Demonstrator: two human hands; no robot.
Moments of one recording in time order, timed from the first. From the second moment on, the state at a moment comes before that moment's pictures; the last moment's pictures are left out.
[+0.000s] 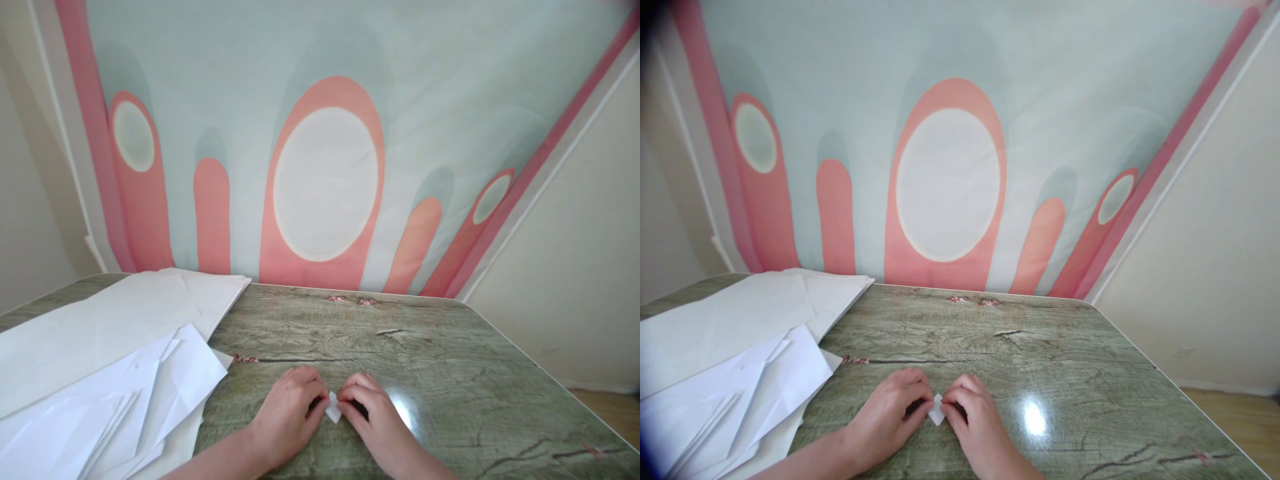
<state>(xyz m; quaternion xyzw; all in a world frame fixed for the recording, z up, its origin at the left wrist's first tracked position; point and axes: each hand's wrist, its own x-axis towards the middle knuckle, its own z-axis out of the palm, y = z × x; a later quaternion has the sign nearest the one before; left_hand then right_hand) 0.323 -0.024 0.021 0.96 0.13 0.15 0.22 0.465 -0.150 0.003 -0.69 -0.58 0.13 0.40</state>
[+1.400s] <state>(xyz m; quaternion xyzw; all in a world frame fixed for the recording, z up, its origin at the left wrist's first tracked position) 0.329 -0.024 0.024 0.94 0.20 0.12 0.23 0.462 -0.140 0.003 -0.75 -0.54 0.13 0.36</state>
